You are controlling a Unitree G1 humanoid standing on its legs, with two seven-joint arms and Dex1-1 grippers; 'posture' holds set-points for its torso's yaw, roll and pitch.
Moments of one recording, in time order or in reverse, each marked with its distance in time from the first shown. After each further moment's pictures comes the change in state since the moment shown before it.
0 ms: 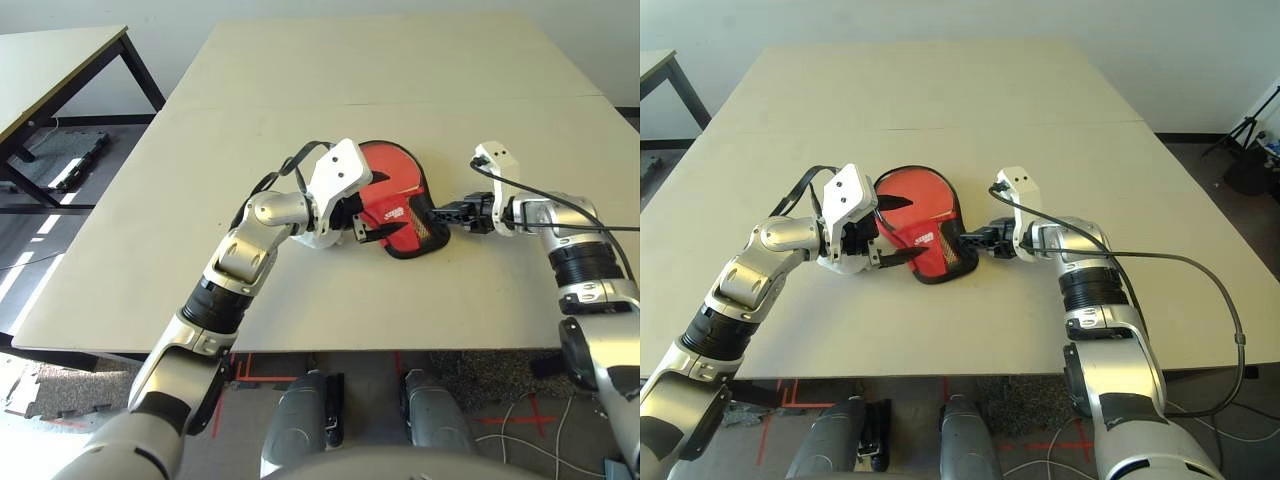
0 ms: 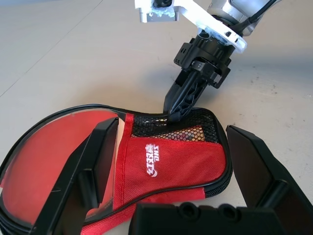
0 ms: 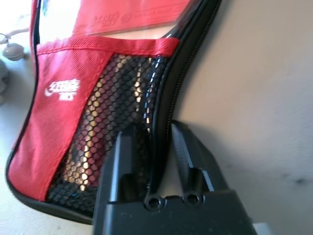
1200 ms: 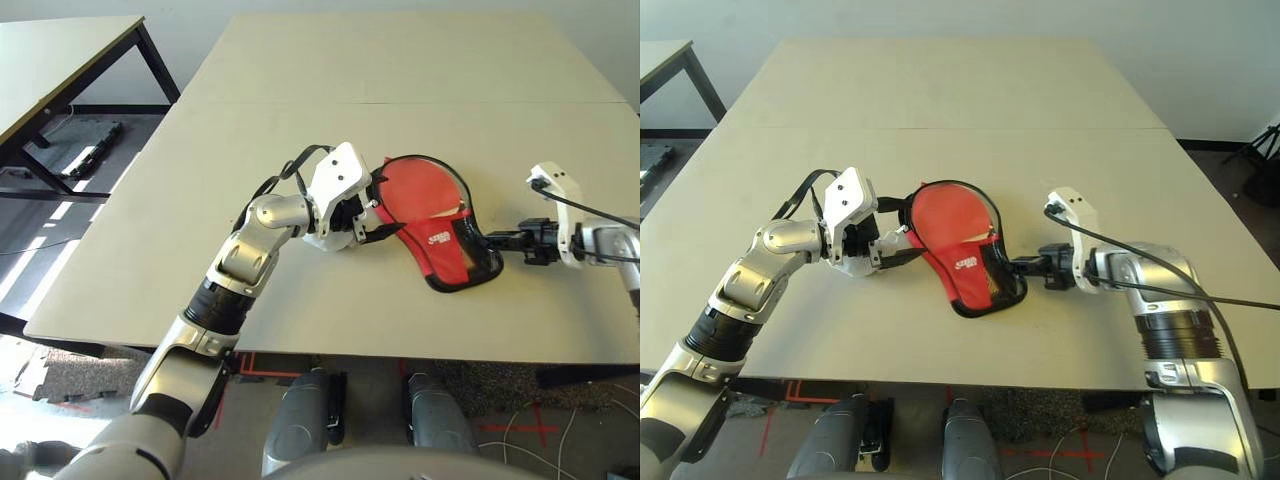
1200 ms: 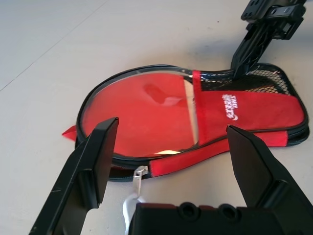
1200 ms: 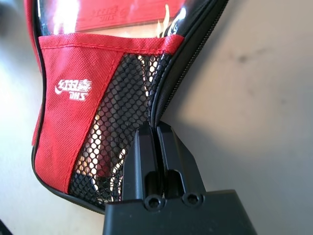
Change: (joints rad) left arm 0.009 -0.018 -0.001 0.046 0.009 -0.042 0.012; right arm 0.344 -0.382 -0.056 -0.397 0.202 0.132 0.124
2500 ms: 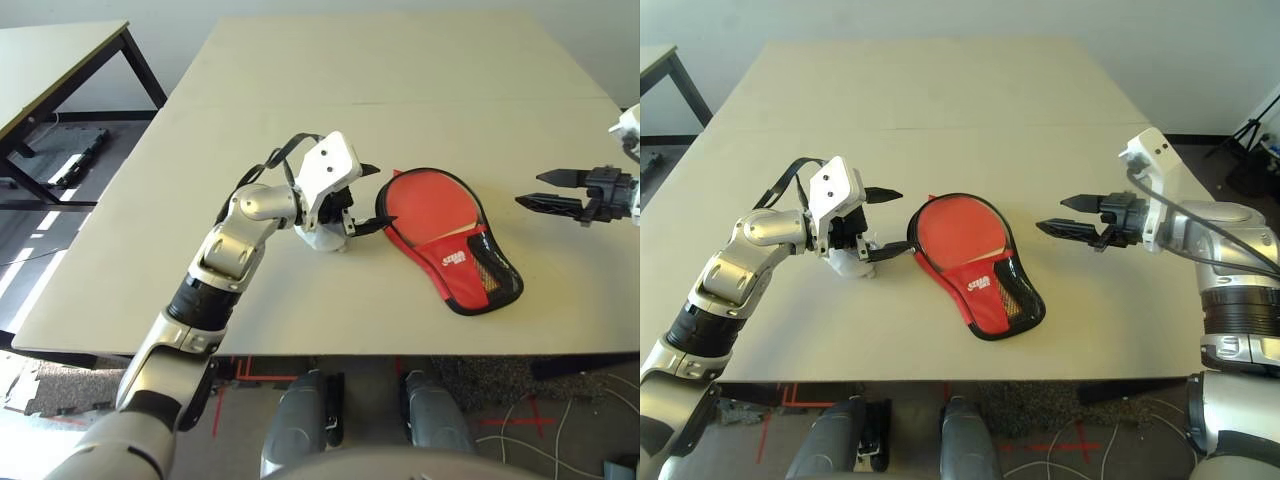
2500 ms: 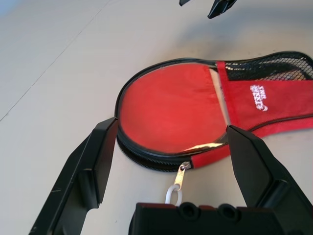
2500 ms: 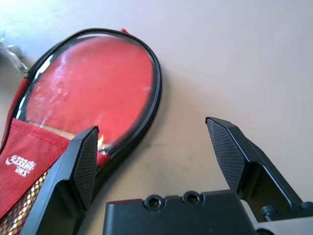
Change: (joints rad) left arm -0.011 0.136 0.060 -0.126 -0.013 0.090 -0.040; right arm -0.385 0.035 0.041 0.562 -0.152 -0.757 0.180
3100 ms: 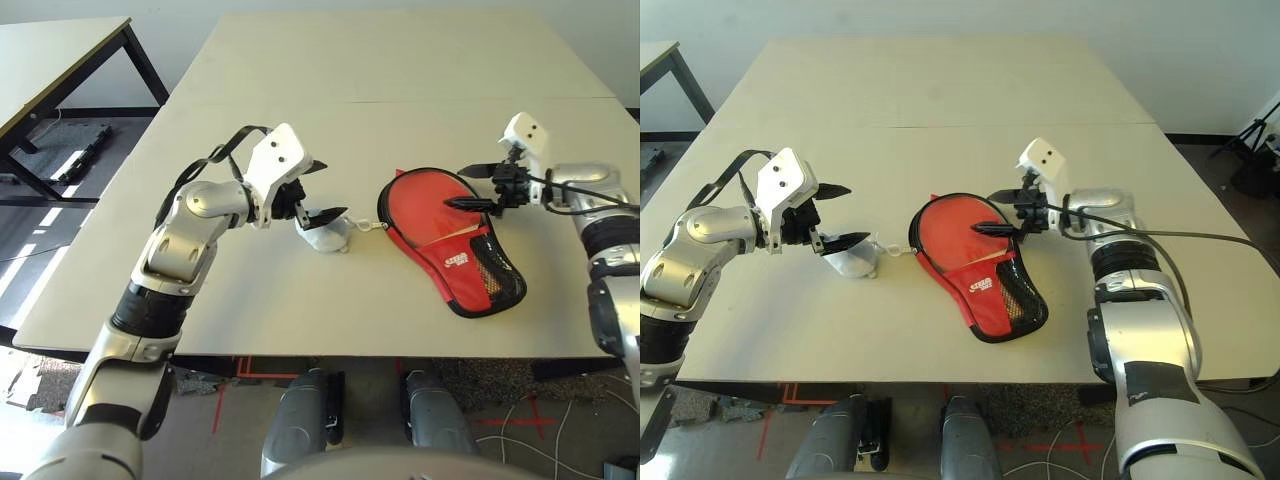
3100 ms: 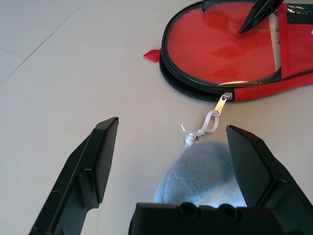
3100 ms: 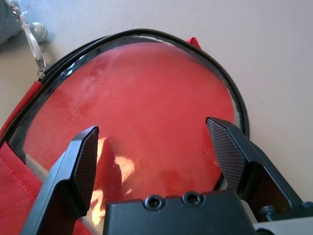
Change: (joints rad) left arm 0.071 0.142 0.073 -0.052 -0.015 0.158 0.030; right arm -0.180 0.272 0.104 0.420 -0.232 -0.326 -0.015
